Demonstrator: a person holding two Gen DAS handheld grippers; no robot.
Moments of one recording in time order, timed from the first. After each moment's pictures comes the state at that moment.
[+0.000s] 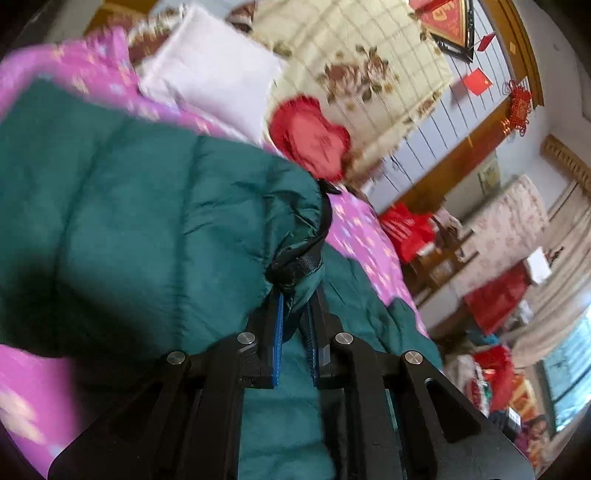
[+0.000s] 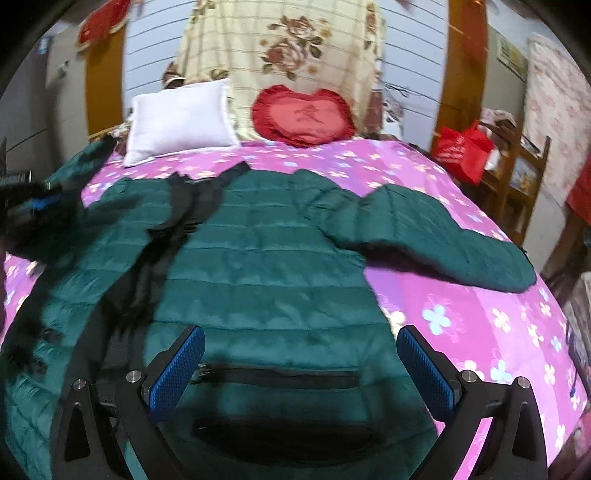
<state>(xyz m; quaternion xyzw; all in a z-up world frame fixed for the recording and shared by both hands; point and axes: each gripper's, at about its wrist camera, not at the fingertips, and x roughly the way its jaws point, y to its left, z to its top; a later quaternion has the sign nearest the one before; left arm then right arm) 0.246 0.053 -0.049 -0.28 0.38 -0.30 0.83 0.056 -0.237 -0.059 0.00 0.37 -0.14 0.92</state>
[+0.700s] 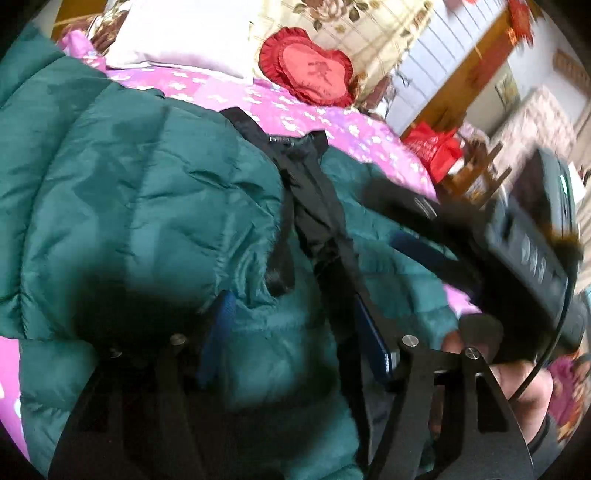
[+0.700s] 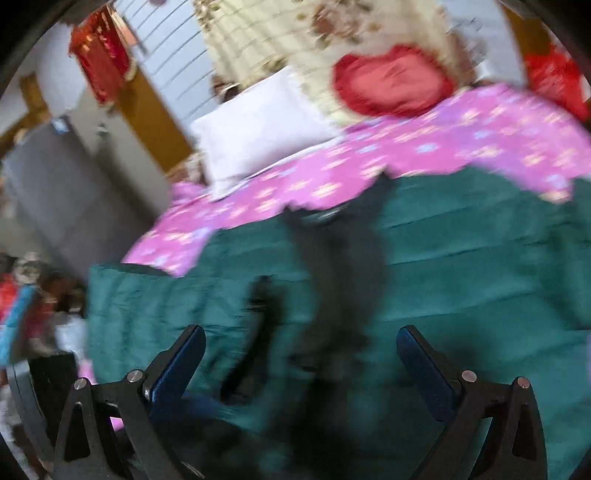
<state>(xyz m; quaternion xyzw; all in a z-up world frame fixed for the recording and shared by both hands) 0.207 -0.013 -0.070 -0.12 0.45 -0.29 0.83 0.230 -0.194 -0.068 0.21 0.38 0.10 0.89</state>
